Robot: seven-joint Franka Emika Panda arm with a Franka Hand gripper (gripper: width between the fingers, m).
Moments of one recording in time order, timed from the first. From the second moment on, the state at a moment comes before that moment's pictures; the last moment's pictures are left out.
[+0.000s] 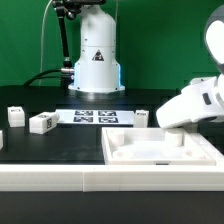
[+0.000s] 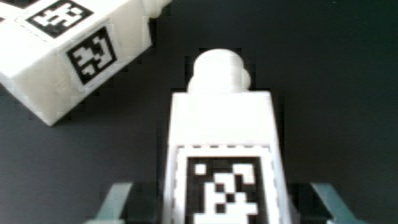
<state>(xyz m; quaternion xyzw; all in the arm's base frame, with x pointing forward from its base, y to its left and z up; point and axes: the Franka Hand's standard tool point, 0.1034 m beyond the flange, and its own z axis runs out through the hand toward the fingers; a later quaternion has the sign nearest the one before) 0.416 0.171 0.027 0.88 0.18 -0.44 0.07</state>
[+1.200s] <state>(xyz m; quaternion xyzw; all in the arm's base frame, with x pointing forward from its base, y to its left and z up) 0.523 0.124 0.121 0.97 0.18 -0.14 0.00</state>
